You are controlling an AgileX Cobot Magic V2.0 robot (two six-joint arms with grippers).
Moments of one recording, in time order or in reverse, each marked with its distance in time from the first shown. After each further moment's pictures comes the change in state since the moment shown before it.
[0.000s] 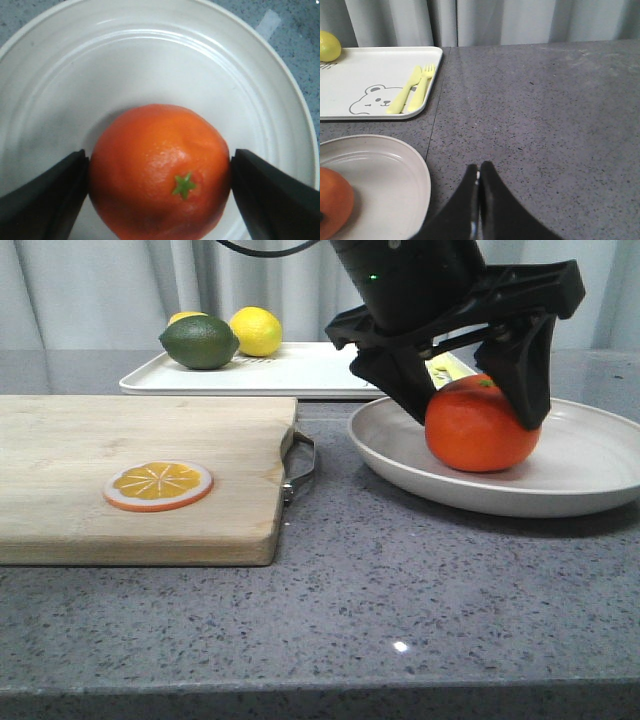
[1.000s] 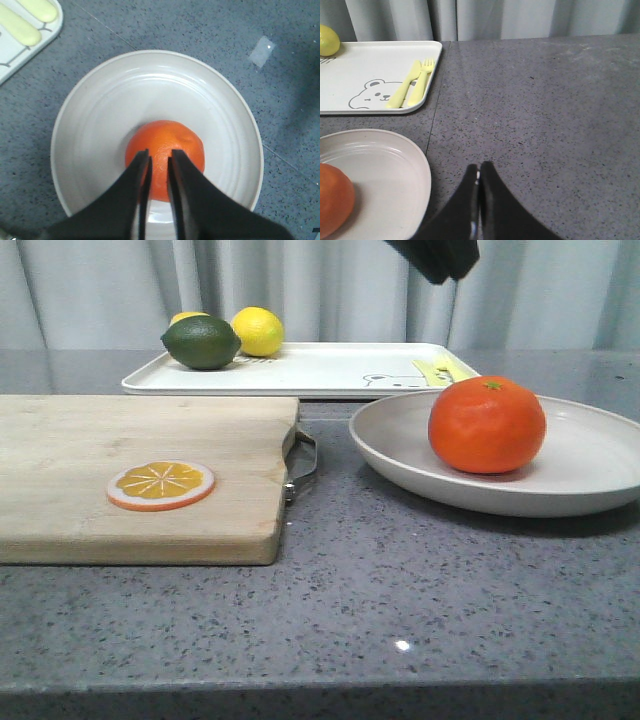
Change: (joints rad) left arm 0.059 -0.134 -0.117 0.029 0.157 0.003; right arm 0.000 0.000 0.000 0.000 0.017 0.000
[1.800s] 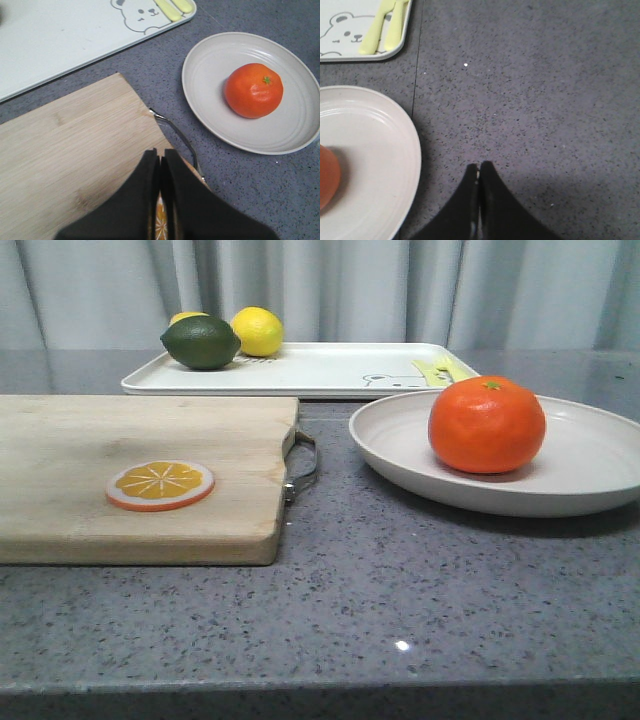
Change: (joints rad) left arm 0.222 -0.732 0.800 0.042 -0.318 -0.027; right arm 0.029 0.269 -0.329 0.015 0.424 0.000
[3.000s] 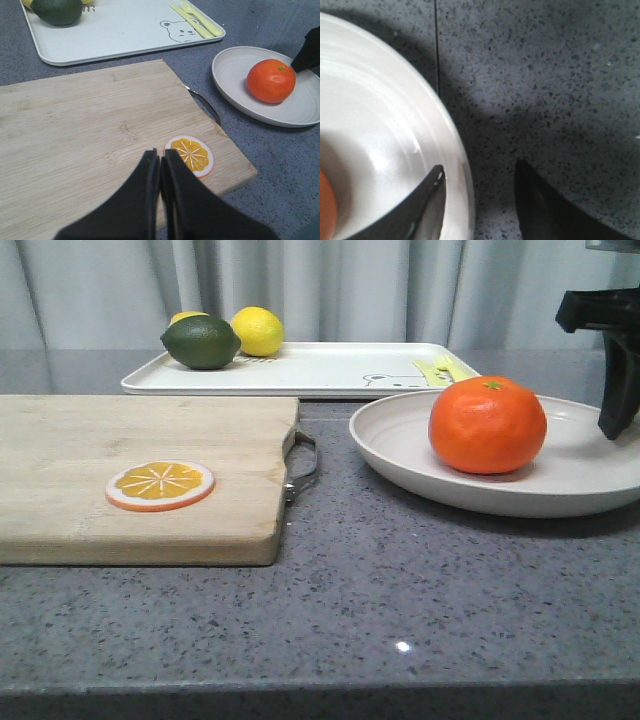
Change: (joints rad) left arm 0.097 -0.580 0.484 -0.006 -0.126 -0.035; right arm 0.072 0.637 -0.418 0.144 0.377 -0.015
